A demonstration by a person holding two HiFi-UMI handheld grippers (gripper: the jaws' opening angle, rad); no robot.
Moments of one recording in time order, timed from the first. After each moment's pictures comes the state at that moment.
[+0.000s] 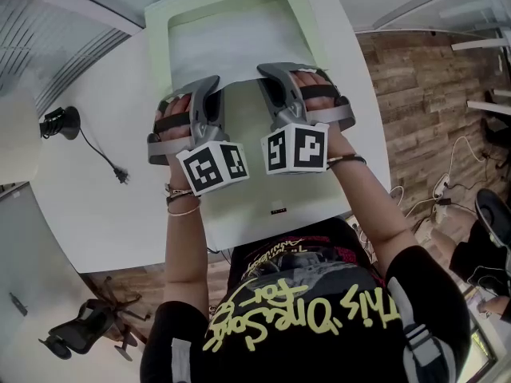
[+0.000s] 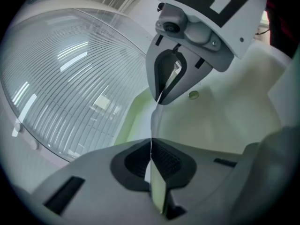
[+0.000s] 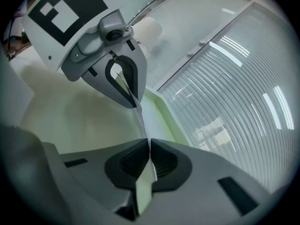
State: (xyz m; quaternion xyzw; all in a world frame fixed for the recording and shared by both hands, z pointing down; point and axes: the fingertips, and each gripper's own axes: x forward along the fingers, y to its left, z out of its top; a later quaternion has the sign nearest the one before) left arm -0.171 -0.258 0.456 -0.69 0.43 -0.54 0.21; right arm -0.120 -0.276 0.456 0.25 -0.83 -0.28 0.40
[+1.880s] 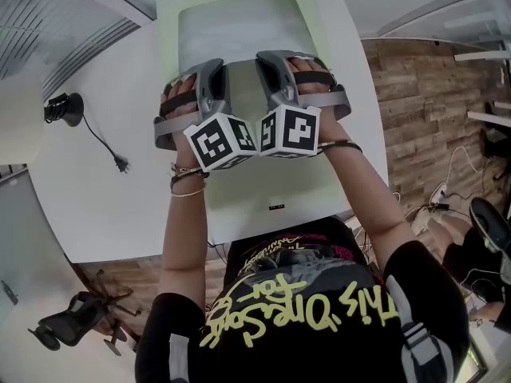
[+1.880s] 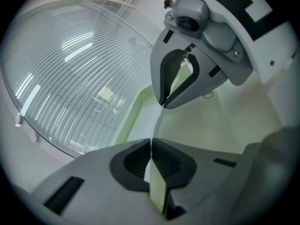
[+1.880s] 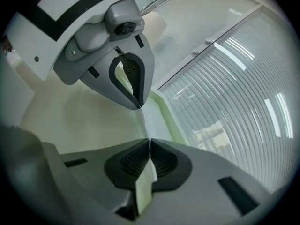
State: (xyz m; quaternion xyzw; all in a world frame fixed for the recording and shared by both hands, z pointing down) left arm -0.178 -0.279 0.456 -0.67 0.47 -0.55 0.17; right arm -0.134 -0.291 0.460 0.24 -0.82 -0.31 0.42
